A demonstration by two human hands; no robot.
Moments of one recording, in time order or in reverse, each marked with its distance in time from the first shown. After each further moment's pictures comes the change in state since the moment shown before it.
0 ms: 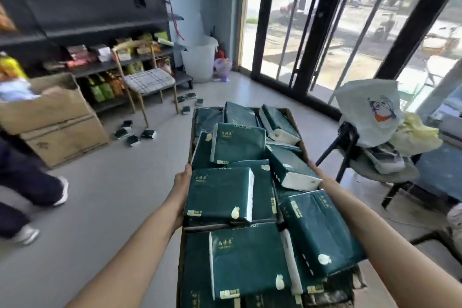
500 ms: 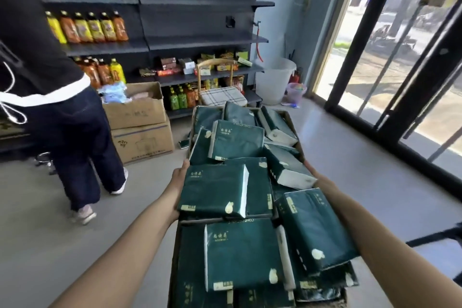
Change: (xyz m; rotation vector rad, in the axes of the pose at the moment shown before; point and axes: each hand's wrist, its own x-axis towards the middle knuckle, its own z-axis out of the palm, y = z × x) left_hand 0.151 0.135 -0.210 -0.219 0.252 0.131; right_hand 0.178 -0.166 0.255 -0.238 -0.355 -0.206
